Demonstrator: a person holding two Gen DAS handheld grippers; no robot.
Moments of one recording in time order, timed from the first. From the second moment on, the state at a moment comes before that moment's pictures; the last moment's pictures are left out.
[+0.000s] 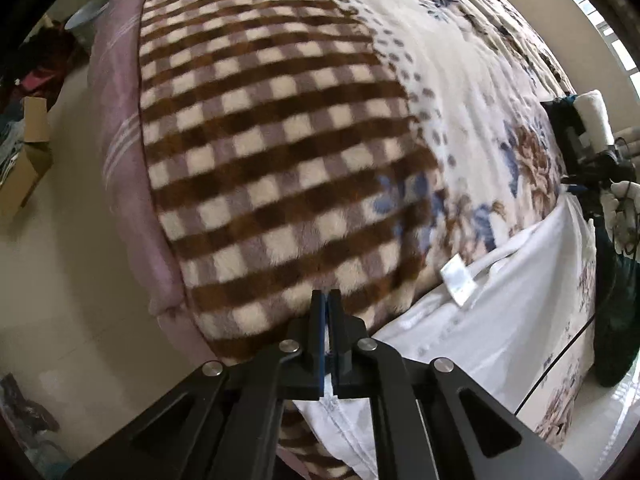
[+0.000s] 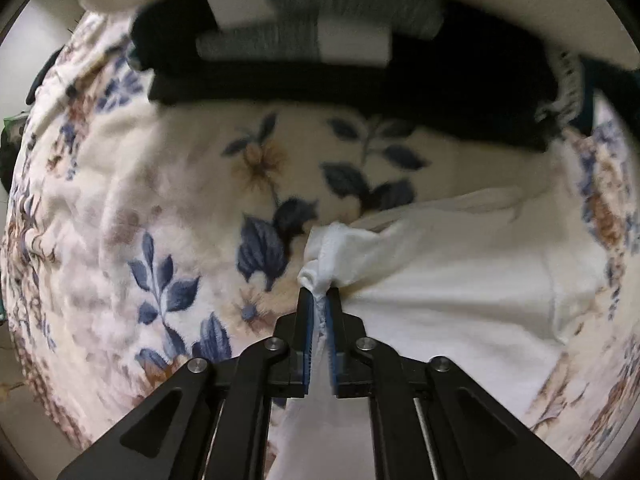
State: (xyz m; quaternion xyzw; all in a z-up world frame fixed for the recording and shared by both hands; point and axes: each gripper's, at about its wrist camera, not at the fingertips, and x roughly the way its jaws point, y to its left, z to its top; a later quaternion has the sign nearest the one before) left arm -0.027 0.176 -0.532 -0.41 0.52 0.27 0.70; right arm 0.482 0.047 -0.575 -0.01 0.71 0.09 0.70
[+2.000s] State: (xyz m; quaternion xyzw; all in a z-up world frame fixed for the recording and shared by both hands) left arm 0.041 0.156 -0.421 -0.17 0.62 -0.06 0.76; right arm -0.022 -0.144 -0.488 0.23 0.76 0.05 0.60
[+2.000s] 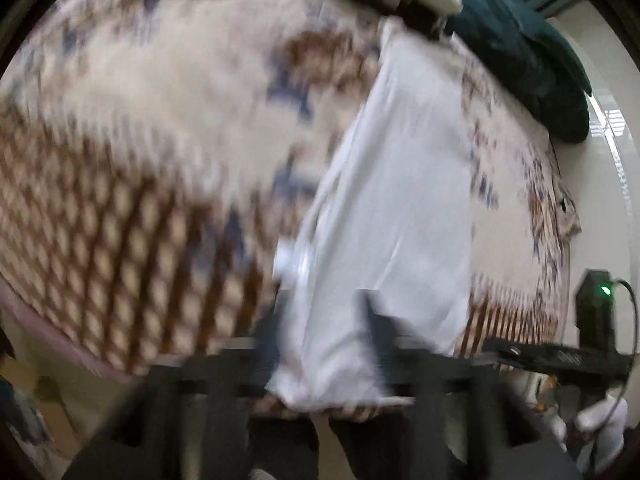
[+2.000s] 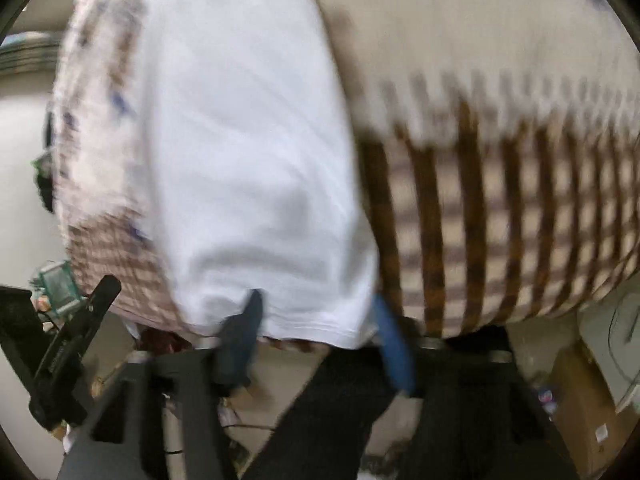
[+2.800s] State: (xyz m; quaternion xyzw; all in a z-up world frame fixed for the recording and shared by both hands) left arm 0.464 0.062 -0.541 -0.13 0.61 -0.08 0.78; right arm 0.447 -0.229 -0.579 0.27 0.69 0.07 0.67
